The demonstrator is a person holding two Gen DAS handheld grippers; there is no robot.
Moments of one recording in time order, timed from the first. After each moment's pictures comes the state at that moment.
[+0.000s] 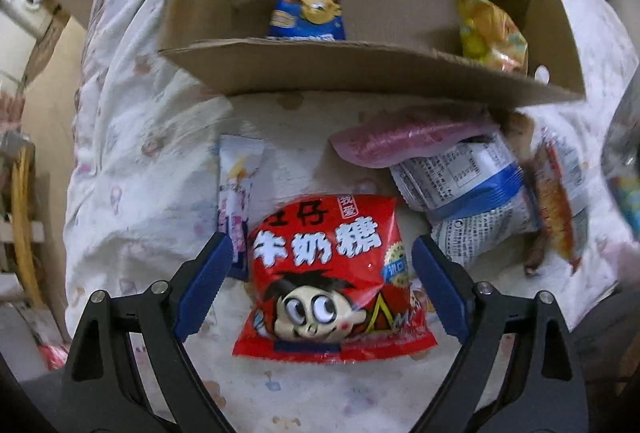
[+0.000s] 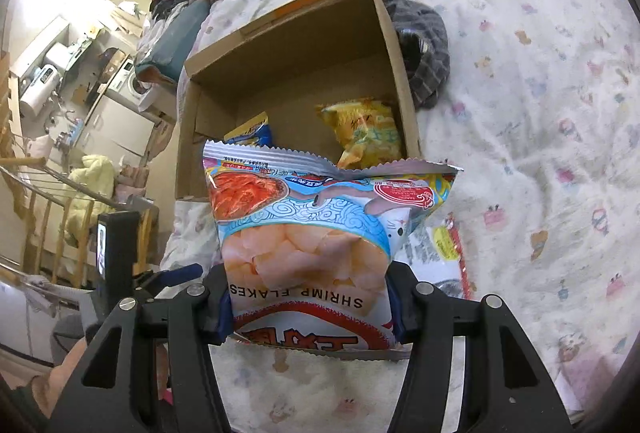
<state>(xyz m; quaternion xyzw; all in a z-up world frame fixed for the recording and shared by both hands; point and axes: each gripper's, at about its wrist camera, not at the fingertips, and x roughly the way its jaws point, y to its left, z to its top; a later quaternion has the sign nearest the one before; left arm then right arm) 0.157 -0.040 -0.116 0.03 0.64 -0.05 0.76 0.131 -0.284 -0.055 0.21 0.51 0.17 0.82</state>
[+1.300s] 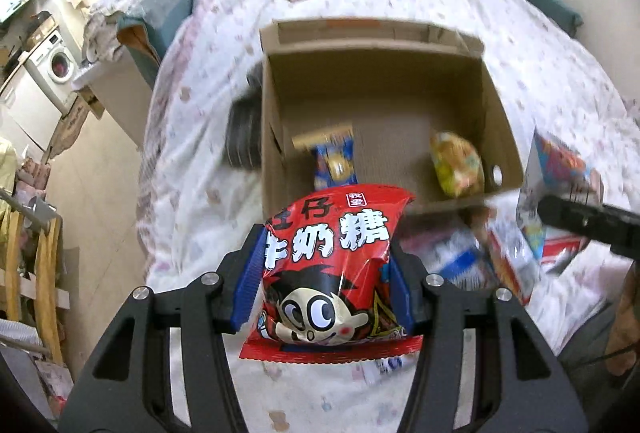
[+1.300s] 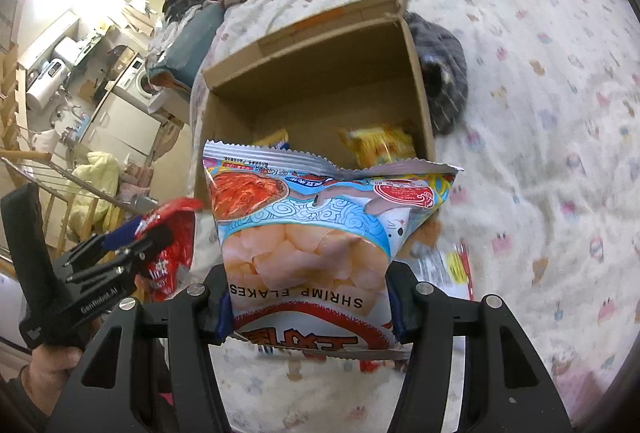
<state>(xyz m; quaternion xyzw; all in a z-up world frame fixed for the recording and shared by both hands) 0.159 -0.016 0.006 0.05 0.48 -0.05 0.87 0.149 -0.273 -0.030 0.20 0.49 0.19 0.83</state>
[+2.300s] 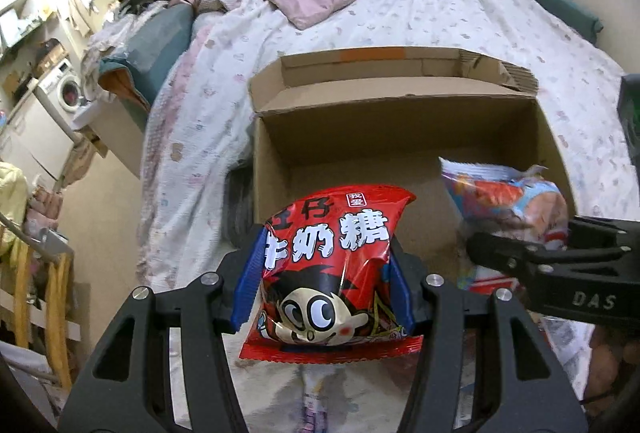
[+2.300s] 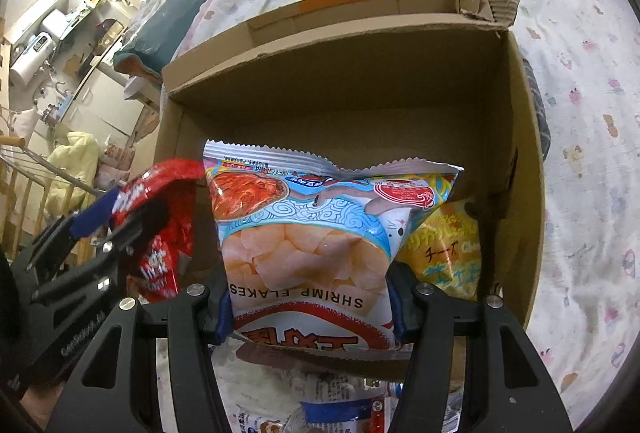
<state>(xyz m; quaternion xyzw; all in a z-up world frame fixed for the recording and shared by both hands) 0.240 -0.034 -0.021 0.09 0.44 -0.04 0.89 0.258 -0.213 -0.075 0.15 0.52 0.19 0.82</state>
